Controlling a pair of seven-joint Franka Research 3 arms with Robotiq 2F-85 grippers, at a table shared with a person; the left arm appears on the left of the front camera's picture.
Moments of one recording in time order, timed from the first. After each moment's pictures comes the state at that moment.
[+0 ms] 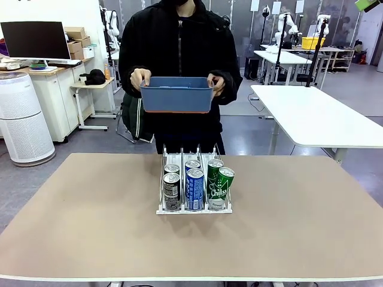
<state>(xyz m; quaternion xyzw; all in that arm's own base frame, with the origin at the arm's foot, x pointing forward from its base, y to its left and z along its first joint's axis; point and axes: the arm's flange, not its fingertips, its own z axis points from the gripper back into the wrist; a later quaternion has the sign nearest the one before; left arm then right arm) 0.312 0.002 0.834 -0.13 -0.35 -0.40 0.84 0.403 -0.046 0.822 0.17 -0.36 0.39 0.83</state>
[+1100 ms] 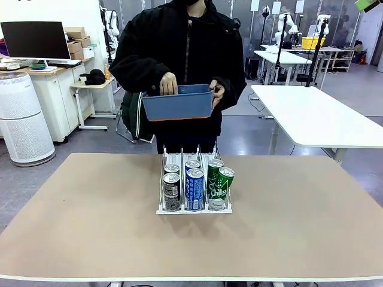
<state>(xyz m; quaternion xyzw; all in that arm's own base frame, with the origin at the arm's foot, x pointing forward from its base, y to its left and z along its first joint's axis) 0.312 0.002 0.834 -0.13 -0.35 -0.40 0.84 0.403 -0.046 0.822 0.17 -0.36 0.39 0.83</state>
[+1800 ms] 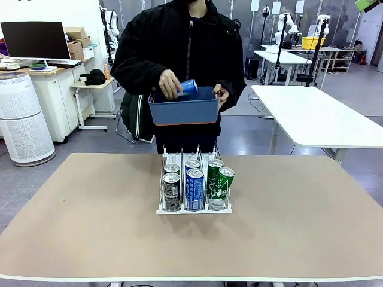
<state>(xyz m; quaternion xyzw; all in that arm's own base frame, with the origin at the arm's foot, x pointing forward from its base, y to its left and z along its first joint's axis) 0.312 0.002 0.834 -0.13 -0.35 -0.40 0.84 0.403 -0.046 0.822 0.17 -0.36 0.39 0.83</state>
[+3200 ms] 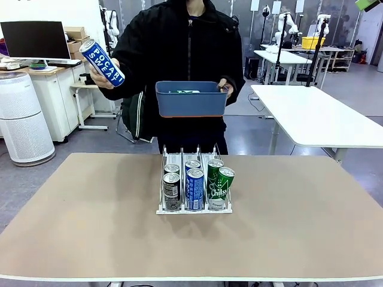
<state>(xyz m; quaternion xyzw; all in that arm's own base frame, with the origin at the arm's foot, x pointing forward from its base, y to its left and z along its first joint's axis) 0.312 0.002 0.834 -0.13 -0.35 -0.40 0.84 0.403 -0.046 0.822 0.17 -0.36 0.39 0.83</state>
